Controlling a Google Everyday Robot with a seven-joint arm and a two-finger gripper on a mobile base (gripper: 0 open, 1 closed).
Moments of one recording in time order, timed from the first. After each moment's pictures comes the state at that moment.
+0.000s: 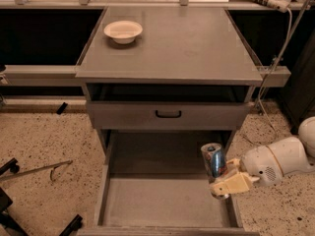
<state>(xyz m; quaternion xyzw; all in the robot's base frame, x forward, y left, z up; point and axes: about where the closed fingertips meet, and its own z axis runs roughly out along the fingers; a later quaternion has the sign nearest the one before) 0.392 -0.159 0.701 -0.43 0.75 0.46 0.20</state>
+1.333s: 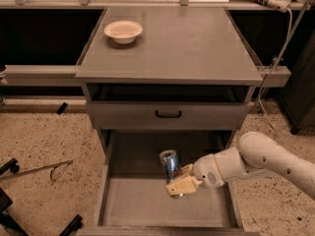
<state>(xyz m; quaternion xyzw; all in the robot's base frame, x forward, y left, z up) 0.431 -0.052 0.615 -0.41 0.76 0.45 0.21</state>
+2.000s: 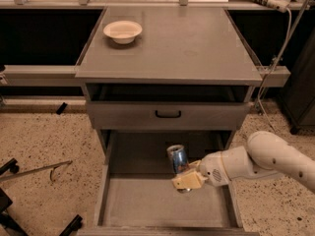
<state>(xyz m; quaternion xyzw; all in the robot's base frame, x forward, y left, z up) 0.443 -0.073 0.621 -0.38 0.80 0.41 0.23</state>
